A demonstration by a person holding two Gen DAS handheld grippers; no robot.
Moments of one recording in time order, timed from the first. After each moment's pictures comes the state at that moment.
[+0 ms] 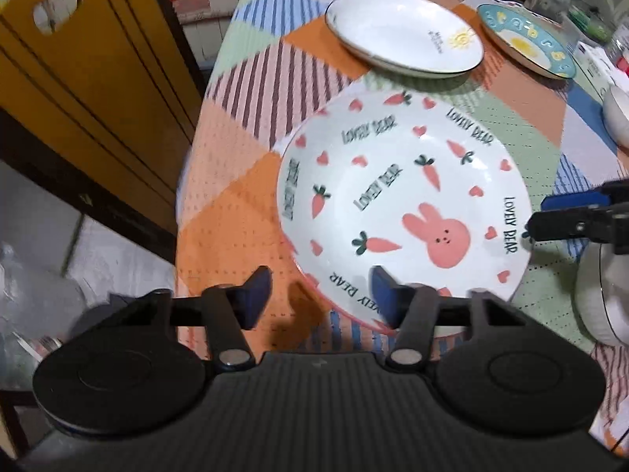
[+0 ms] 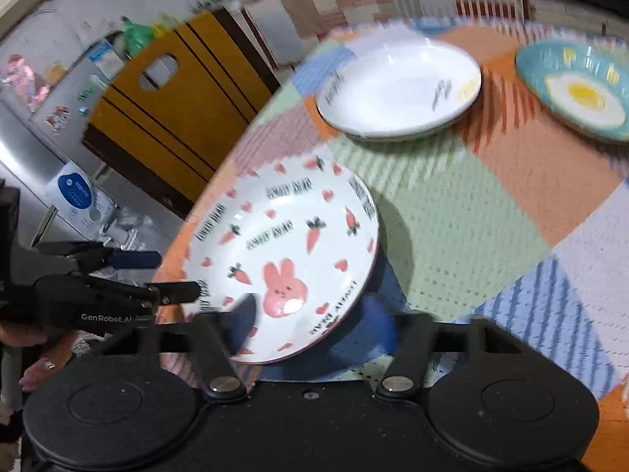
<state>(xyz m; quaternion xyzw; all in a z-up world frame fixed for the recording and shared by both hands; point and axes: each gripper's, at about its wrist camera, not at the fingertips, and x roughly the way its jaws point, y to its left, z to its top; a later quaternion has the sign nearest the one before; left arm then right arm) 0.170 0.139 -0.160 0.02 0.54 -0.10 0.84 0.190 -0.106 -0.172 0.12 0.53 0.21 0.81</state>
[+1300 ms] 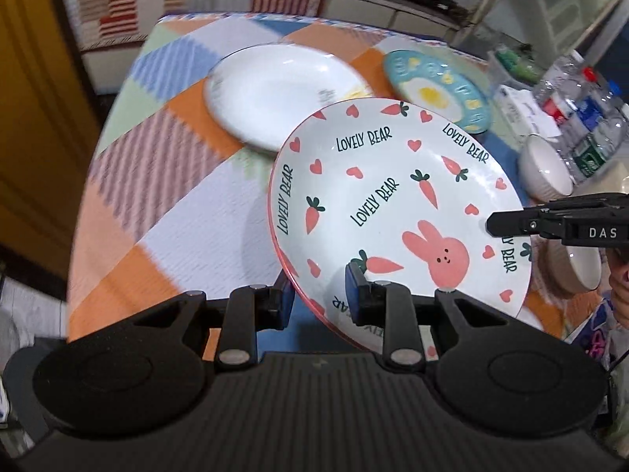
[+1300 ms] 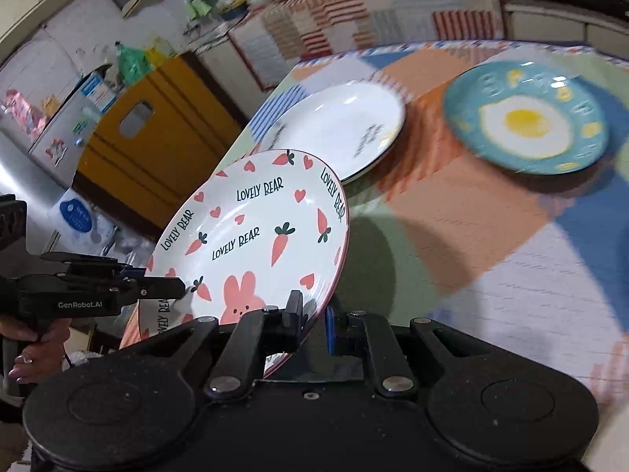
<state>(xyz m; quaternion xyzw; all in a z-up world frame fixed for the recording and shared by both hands) 0.206 0.056 -0.112 -0.03 0.50 -0.21 0.84 0.210 -0.218 -0.131 0.13 0.48 0.21 0.84</state>
